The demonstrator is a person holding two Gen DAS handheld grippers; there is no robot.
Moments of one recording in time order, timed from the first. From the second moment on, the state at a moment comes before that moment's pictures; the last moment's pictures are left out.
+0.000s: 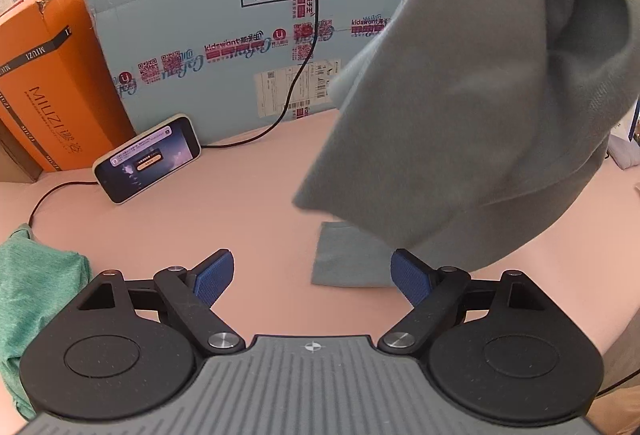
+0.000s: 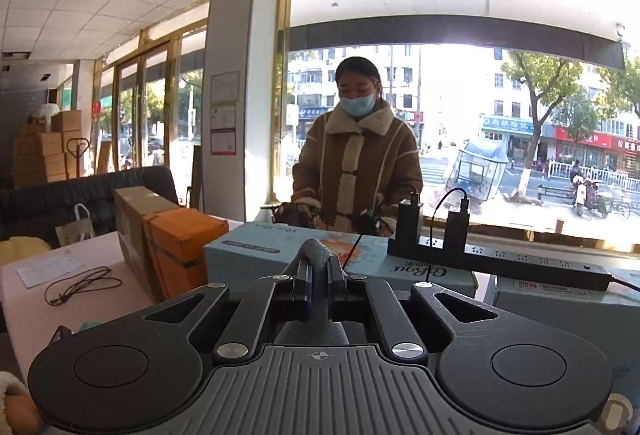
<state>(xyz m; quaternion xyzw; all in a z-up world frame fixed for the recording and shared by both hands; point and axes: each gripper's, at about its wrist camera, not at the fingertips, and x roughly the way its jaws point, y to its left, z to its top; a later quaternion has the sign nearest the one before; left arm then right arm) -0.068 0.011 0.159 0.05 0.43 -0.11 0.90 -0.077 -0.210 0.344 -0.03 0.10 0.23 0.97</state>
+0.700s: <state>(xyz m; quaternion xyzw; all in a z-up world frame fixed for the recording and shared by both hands) -0.051 0.030 0.145 0.03 0.46 -0.05 0.88 -0.041 -0.215 0.408 0.05 0.01 0.35 0.94</state>
